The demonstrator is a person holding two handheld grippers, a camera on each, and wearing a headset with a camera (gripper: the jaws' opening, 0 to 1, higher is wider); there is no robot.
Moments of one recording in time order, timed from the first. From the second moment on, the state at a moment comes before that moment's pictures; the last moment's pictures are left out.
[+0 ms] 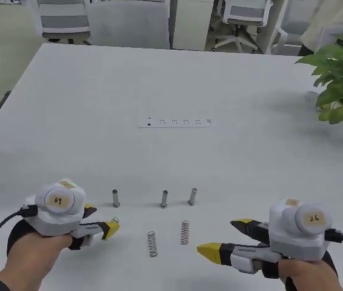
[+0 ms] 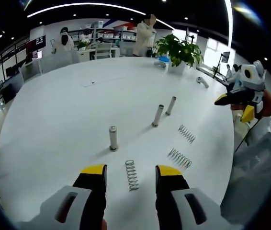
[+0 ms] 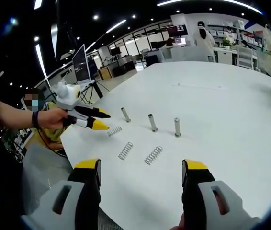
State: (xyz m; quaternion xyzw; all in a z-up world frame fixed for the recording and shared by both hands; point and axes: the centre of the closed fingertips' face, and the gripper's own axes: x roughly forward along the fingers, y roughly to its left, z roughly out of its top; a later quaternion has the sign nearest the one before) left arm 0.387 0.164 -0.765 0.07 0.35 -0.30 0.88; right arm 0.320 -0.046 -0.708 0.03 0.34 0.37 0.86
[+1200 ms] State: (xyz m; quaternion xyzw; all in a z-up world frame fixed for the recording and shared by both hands) left arm 0.371 0.165 -0.806 0.10 0.42 -0.30 0.85; right arm 0.320 -0.050 -0.712 0.04 0.35 0.37 0.86
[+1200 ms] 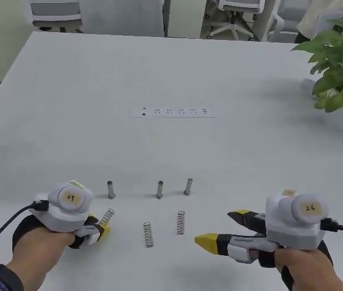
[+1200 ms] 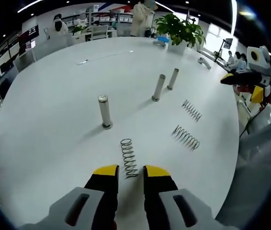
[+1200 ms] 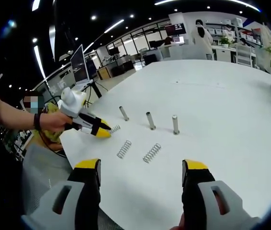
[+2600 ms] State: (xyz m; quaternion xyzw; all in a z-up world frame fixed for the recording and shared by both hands) left arm 0.358 0.166 -0.780 0.11 0.40 -0.29 0.86; right arm 0.317 -0.027 -0.710 0.06 0.34 0.39 0.85
